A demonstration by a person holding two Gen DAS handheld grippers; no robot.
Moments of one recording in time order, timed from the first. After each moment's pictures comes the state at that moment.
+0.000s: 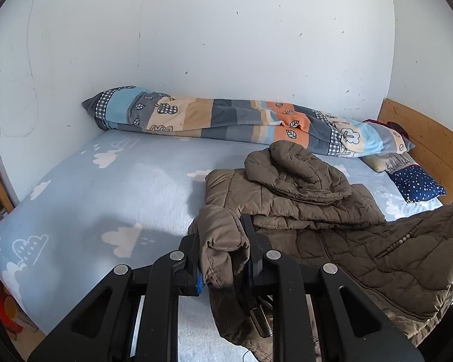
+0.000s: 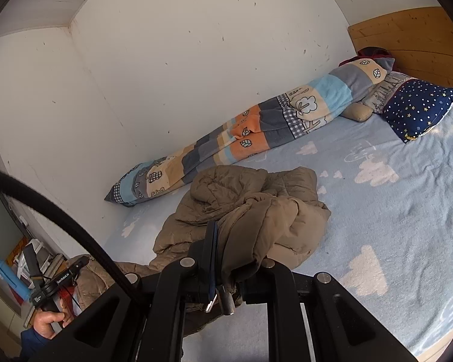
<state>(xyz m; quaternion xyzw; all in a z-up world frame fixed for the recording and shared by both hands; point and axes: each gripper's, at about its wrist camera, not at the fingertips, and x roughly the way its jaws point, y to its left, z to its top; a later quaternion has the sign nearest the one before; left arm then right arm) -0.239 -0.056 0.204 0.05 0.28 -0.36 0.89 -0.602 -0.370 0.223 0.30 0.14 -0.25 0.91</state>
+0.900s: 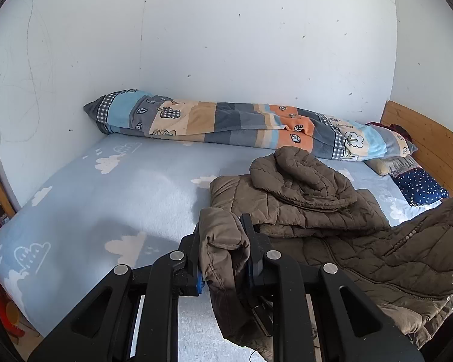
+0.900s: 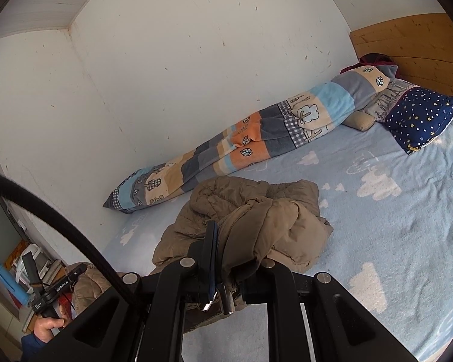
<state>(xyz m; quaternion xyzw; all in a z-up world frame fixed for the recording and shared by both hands) -0.222 -0.058 0.209 0.05 0.28 -0.36 0.89 -0.591 -0.389 0.236 0.29 0.13 -0.25 0.91</state>
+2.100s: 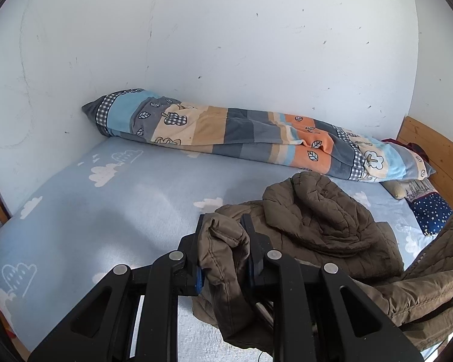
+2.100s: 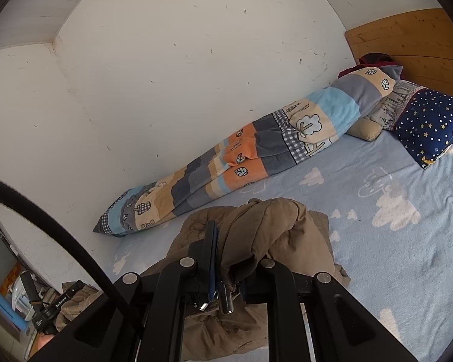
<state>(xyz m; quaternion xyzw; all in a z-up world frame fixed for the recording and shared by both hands) -0.144 -0.125 0.214 0.03 0.29 -0.33 0.90 -0.525 -0.469 0.246 0.31 0.11 -0.27 0.91</state>
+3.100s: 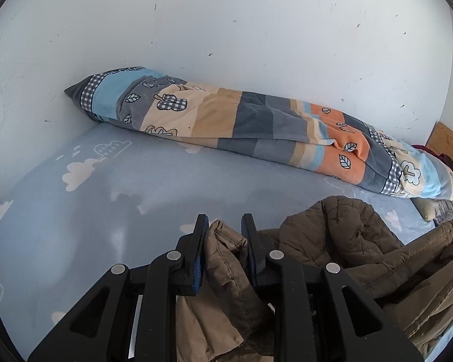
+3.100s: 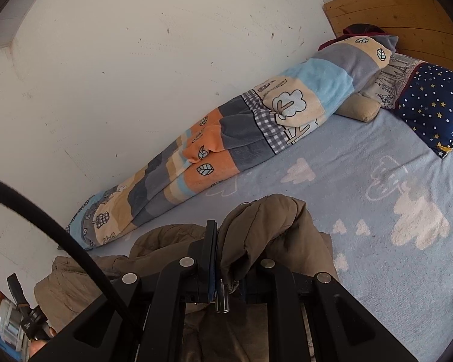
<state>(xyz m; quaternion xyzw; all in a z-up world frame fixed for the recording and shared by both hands) -0.023 -0.255 0.172 0.02 0.33 -0.29 0.90 -0.429 -0.597 0.179 0.34 0.14 -0.32 0.87</state>
